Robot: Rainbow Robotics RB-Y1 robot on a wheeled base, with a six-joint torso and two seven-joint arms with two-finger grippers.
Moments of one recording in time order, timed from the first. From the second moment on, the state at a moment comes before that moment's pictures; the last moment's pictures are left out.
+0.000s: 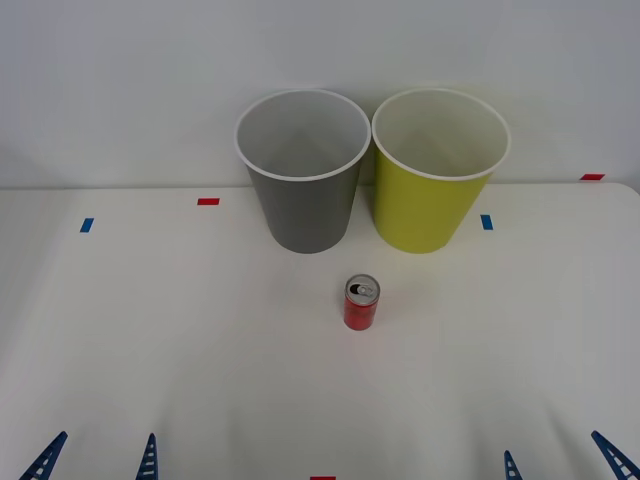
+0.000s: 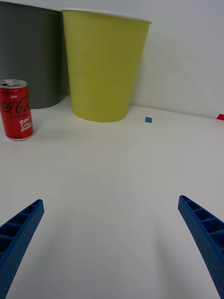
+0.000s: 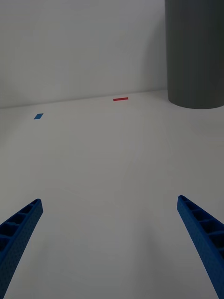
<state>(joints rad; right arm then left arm) 0.91 -0.49 0.27 -1.81 -0.20 -0.73 1.66 0.97 0.28 -0.22 -1.90 0.16 -0.58 -1.65</state>
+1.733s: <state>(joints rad) 0.91 -0.49 0.27 -1.81 -0.20 -0.73 1.66 0.97 0.28 -0.22 -1.90 0.16 -0.58 -1.65</state>
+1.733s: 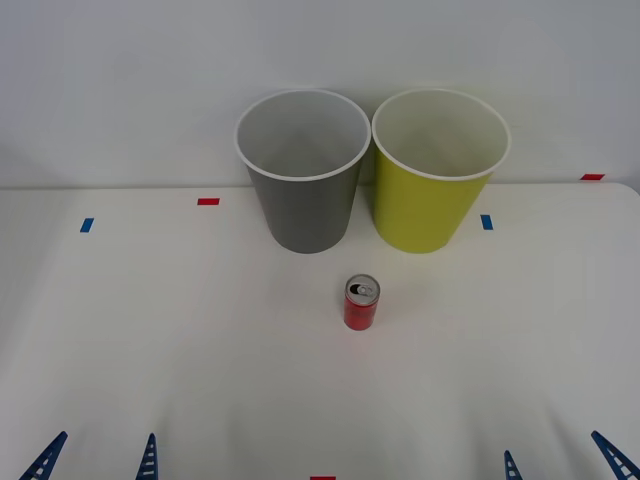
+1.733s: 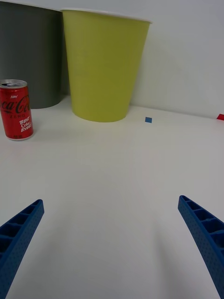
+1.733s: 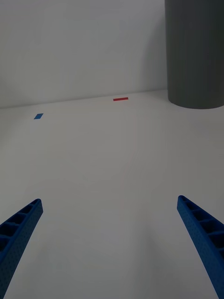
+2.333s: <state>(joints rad) 0.91 -0.49 0.27 -1.81 -0.20 -0.73 1.66 0.97 0.28 -0.22 -1.90 0.16 -0.58 -1.65</state>
